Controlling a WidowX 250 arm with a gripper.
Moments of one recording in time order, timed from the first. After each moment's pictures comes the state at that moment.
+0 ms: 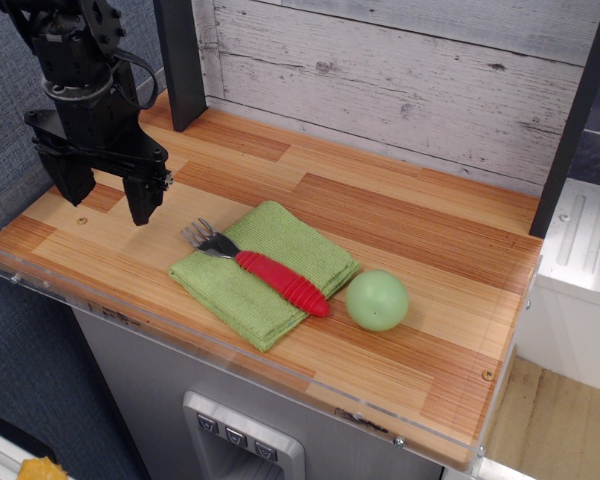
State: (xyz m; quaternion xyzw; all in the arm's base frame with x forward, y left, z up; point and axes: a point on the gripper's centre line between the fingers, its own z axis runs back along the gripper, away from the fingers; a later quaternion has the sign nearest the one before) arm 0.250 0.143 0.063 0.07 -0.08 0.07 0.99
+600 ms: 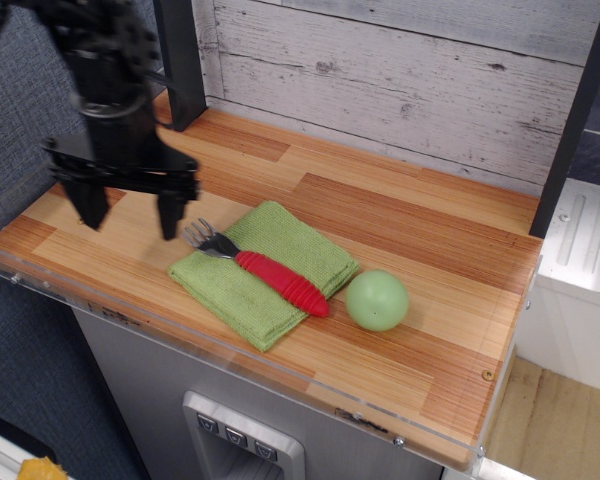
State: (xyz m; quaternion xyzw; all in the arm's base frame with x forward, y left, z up) arm 0.249 0.119 0.054 0.07 -0.06 0.21 0.97
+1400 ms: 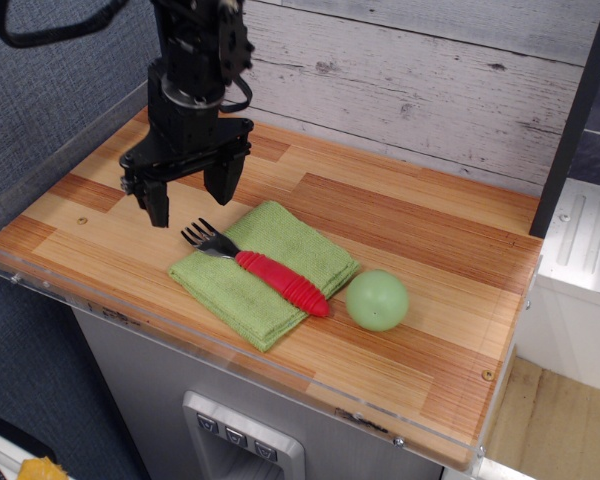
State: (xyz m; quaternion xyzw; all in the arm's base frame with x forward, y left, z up) arm 0.292 0.109 0.042 0.11 -0.10 0.55 0.82
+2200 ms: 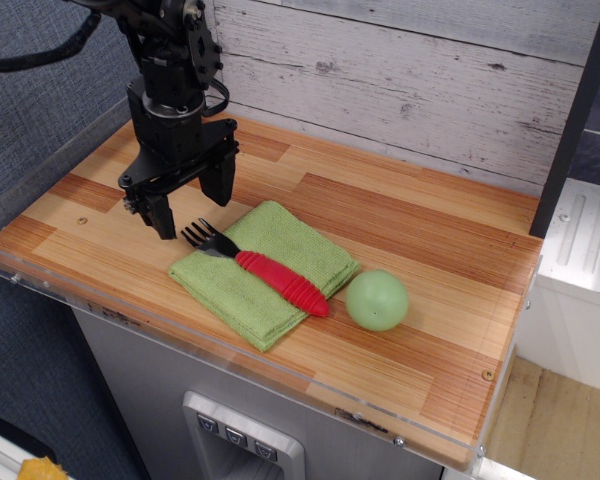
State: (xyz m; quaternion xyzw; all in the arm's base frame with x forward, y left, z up) arm 0.295 0.117 0.028 0.03 -0.08 0.60 0.79
